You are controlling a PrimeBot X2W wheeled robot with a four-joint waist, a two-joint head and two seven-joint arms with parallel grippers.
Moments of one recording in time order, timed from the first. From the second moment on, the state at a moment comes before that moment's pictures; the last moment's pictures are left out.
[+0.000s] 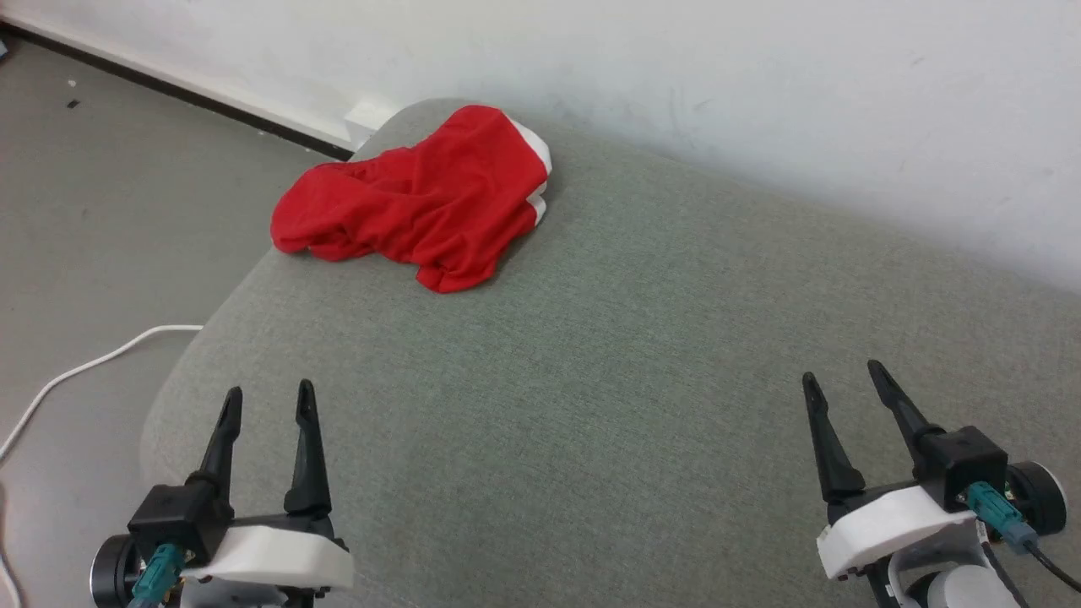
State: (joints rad) left arm 0.06 0.05 0.06 -0.05 -0.14 -0.01 -0.19; right arm -0.02 -0.05 0.00 0.13 0.01 0.13 -0.18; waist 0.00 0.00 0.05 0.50
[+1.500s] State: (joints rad) left arm 0.07 0.05 0.09 -0.05 -0.20 -0.03 -0.26; right arm -0.04 -0.05 -0.02 0.16 0.00 0.13 -0.25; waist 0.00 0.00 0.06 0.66
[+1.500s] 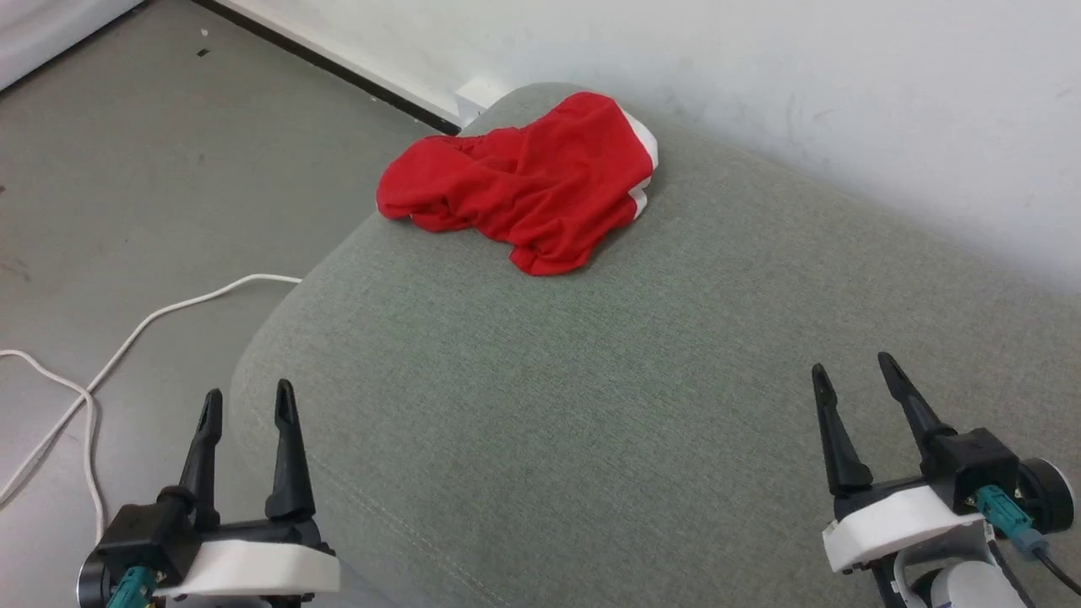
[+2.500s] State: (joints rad) left arm -0.81 0.35 -0.02 0.36 -0.43 -0.12 0.09; right arm -0.17 -0.05 0.06 -0.29 -0.15 0.13 0.00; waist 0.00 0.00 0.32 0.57
